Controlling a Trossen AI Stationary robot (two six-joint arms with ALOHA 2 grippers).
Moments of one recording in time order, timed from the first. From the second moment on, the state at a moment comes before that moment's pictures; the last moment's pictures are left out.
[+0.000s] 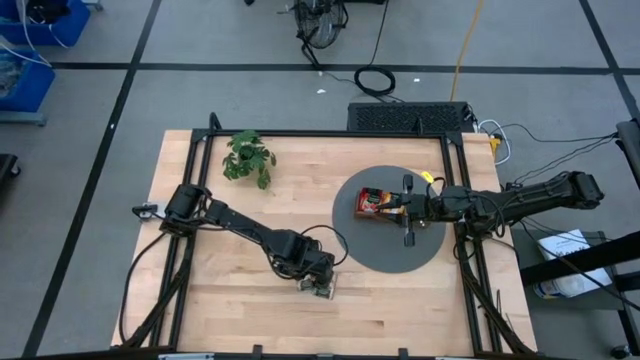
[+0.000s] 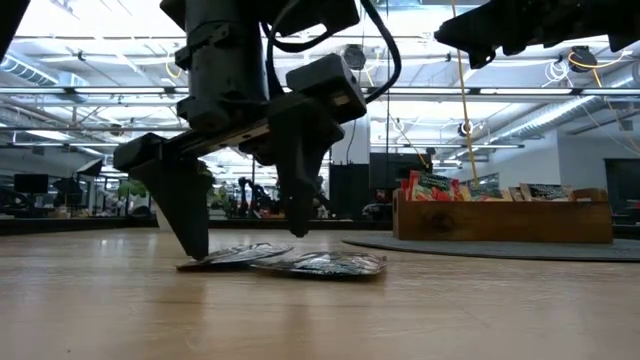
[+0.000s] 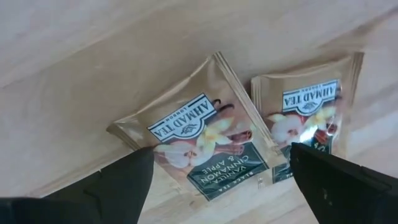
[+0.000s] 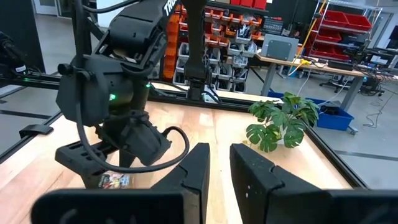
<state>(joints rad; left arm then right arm) -0.28 2.12 1.40 -0.70 0.14 -1.46 0.13 0.80 0.42 0.30 0.15 -0.11</state>
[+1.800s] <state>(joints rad) -0.30 2.12 1.40 -0.92 0.10 -1.24 0.13 0.81 0.42 0.30 0.15 -0.12</state>
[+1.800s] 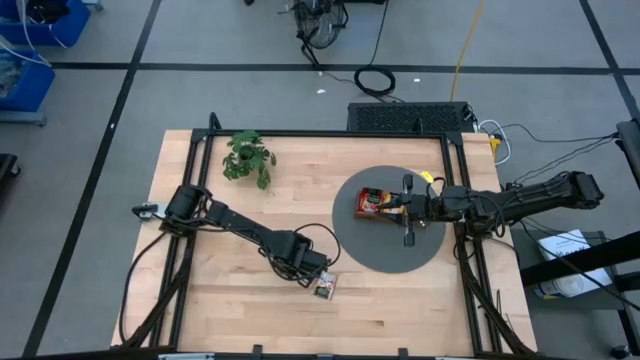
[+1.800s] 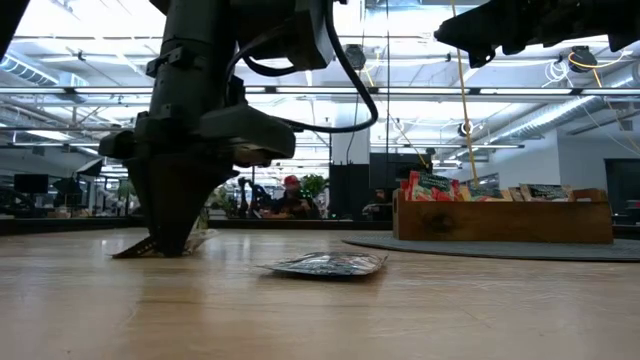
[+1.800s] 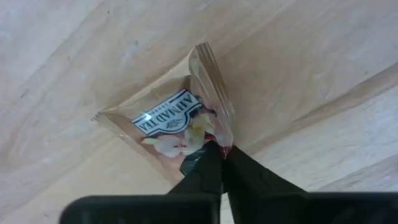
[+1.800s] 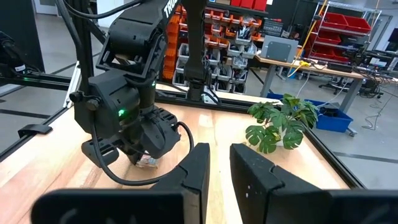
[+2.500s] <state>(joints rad) -0.41 2.00 1.65 -0.93 -0.51 -0.04 0.13 0.81 0.42 0.24 0.15 -0.09</state>
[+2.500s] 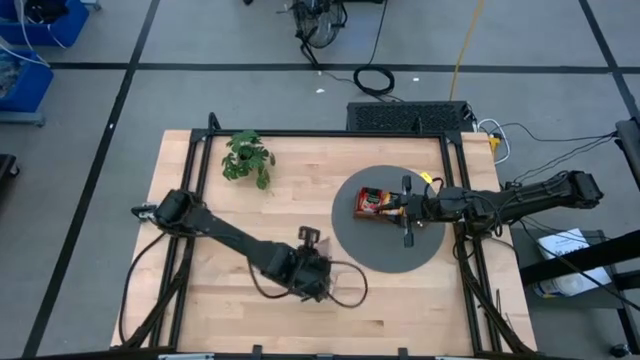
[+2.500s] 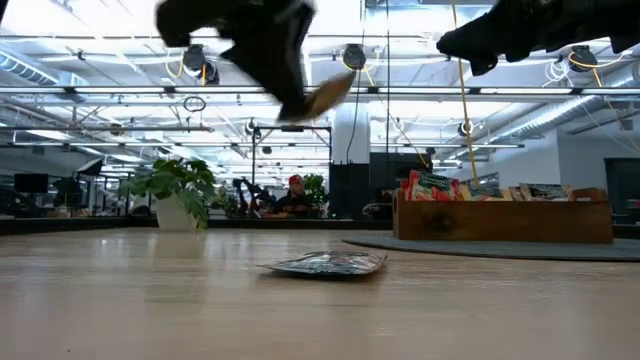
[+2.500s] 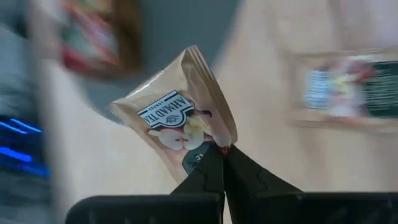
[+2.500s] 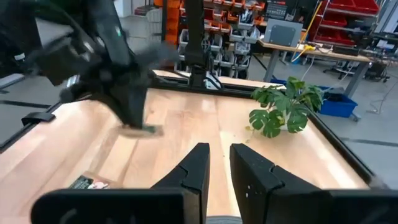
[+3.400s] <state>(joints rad) -0.39 2.02 1.42 -0.54 -1.21 1.58 -0.06 1.37 0.42 0.70 -0.20 0.26</state>
